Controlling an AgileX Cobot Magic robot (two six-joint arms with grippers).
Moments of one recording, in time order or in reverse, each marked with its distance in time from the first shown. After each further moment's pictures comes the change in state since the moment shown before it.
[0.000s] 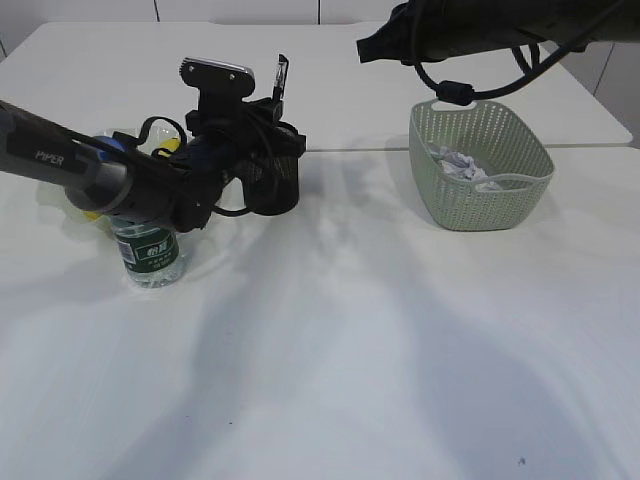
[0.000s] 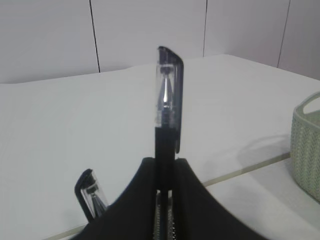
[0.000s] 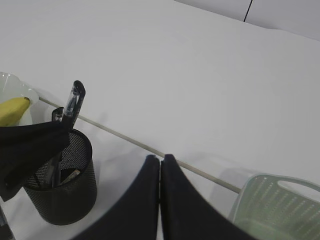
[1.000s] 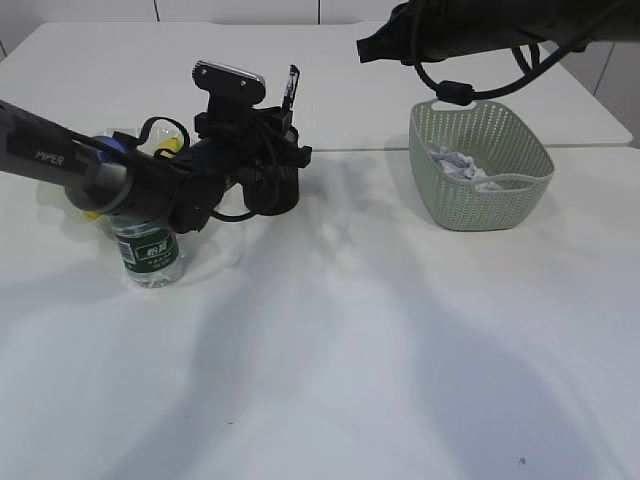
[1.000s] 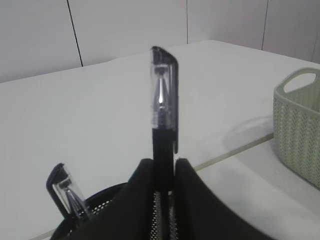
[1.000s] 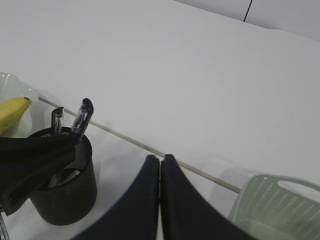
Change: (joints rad) left arm 0.000 0.000 0.000 0.080 0.049 -0.005; right arm 0.000 0.000 0.000 0.000 0.000 0.000
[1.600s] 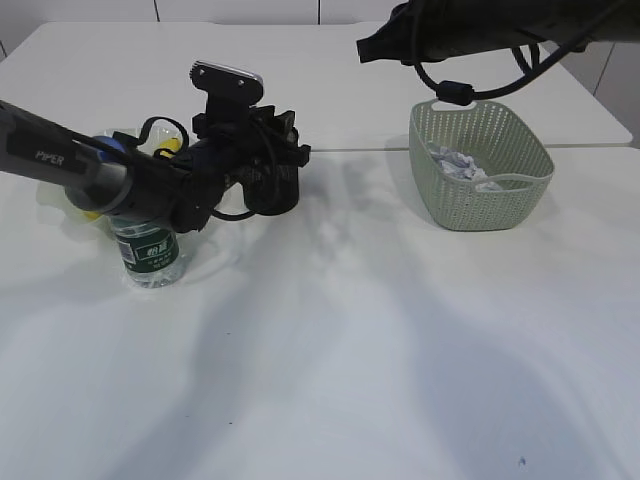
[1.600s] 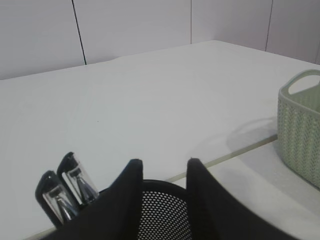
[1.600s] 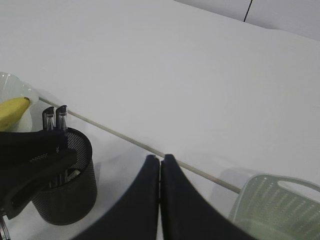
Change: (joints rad) left arm 0.000 0.000 0.000 -0.016 0.000 0.000; right arm 0.000 0.000 0.000 0.000 0.000 0.000
